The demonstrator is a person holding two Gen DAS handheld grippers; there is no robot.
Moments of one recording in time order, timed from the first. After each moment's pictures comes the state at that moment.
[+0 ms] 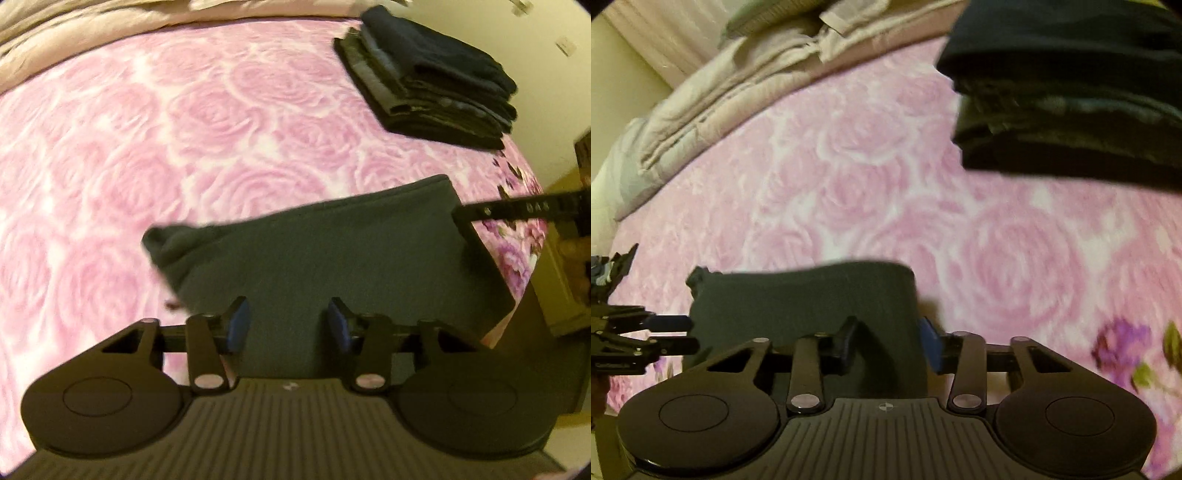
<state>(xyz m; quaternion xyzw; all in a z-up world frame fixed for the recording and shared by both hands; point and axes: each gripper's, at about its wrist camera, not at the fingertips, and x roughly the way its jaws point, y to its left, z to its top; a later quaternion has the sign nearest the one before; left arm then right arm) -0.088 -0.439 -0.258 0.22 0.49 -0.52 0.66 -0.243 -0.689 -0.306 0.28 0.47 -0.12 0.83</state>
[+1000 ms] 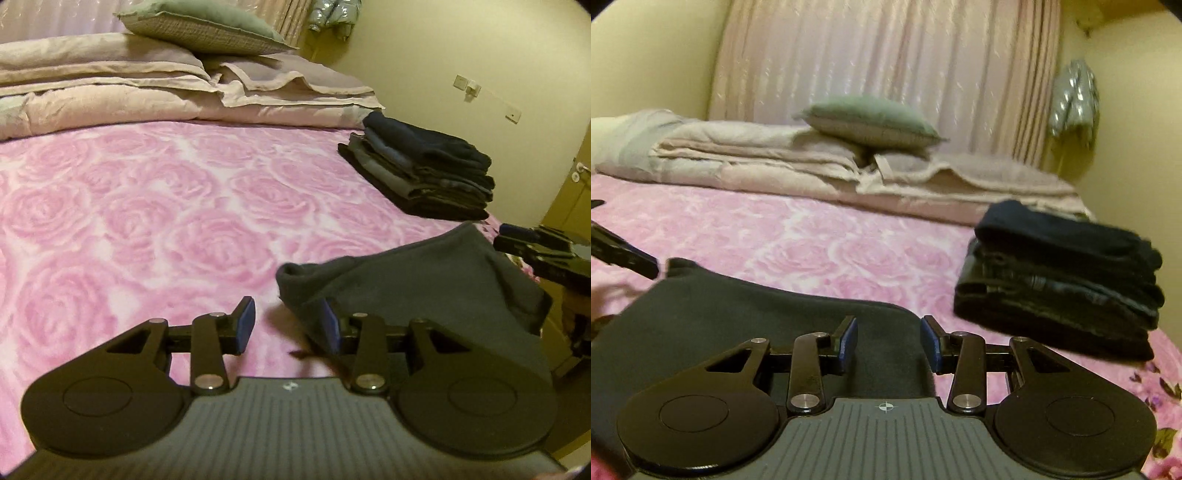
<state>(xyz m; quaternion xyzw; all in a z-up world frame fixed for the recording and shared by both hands) -0.023 -0.337 -0.314 0.06 0.34 -0.60 0.72 -0.294 -0.557 -0.320 -0.03 0.24 -0.20 0.95</state>
